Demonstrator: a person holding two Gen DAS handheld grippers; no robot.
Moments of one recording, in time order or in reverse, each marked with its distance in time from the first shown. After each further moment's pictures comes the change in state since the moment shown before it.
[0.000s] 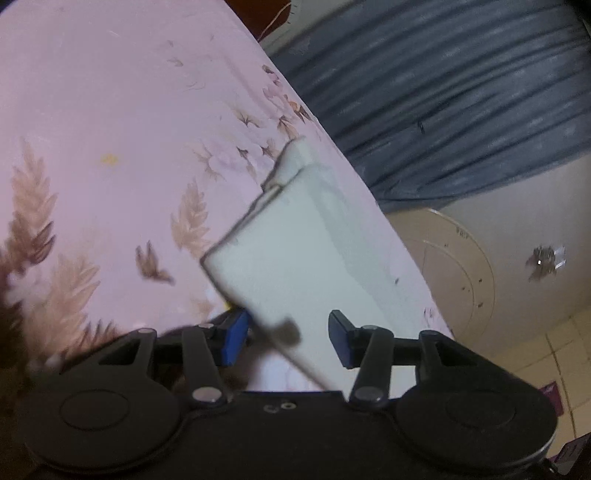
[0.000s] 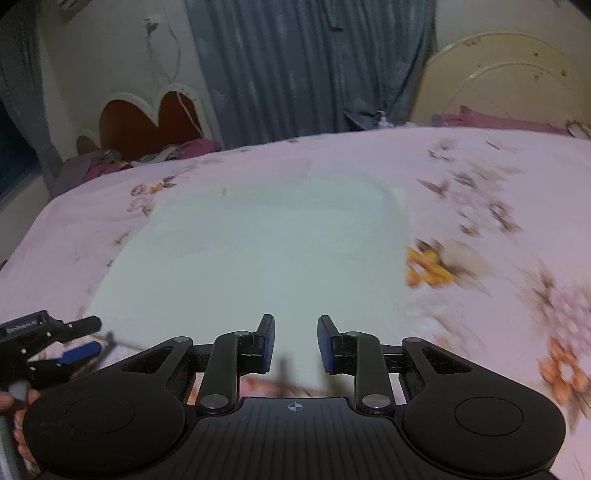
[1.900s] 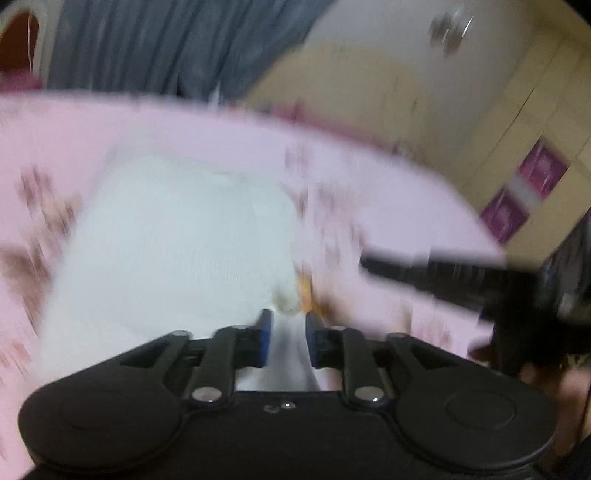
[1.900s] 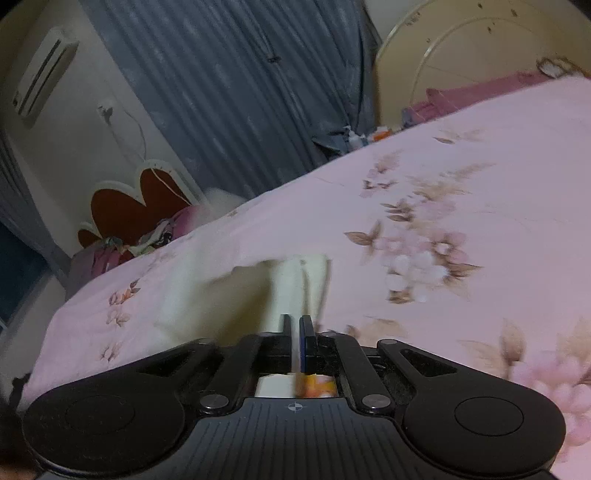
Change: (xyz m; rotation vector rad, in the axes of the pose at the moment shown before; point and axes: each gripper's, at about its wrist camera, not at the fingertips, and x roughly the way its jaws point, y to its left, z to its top) left arm 0.128 -0.254 -0.134 0.708 0.364 -0.044; right arm 0.019 -0.196 0.052 0.301 -0.066 0.105
